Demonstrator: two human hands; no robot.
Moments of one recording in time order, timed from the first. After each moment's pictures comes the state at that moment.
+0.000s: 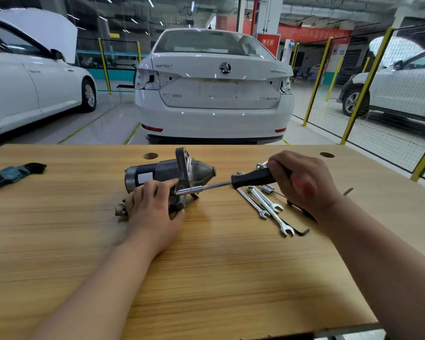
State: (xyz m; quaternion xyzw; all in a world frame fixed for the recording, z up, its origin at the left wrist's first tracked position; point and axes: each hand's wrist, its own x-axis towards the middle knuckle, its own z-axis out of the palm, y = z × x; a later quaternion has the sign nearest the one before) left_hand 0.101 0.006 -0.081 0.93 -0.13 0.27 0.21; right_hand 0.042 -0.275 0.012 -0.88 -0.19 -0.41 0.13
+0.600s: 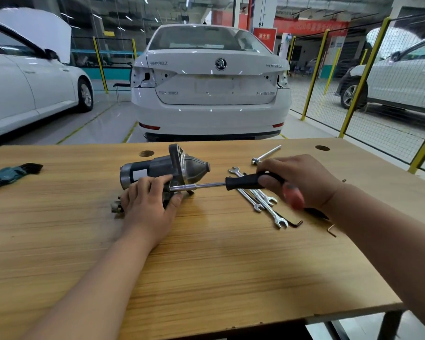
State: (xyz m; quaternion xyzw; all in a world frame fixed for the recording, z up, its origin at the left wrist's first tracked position) left_hand 0.098 0.004 -0.077 0.92 -0.13 0.28 0.23; right_hand 0.031 -0.286 0.020 -0.93 -0.24 -0.26 0.04
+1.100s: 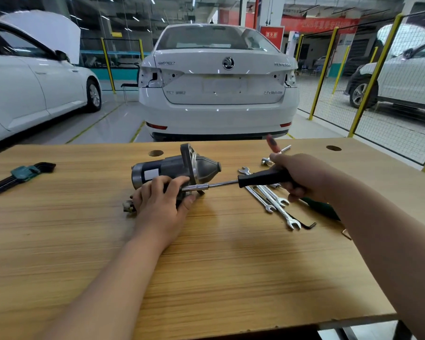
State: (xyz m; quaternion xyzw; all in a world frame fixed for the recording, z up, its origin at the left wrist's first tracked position) left_hand 0.099 0.008 -0.079 0.92 -0.15 0.29 0.20; right_hand 0.058 -0.270 0.024 -0.85 0.14 0.01 0.51
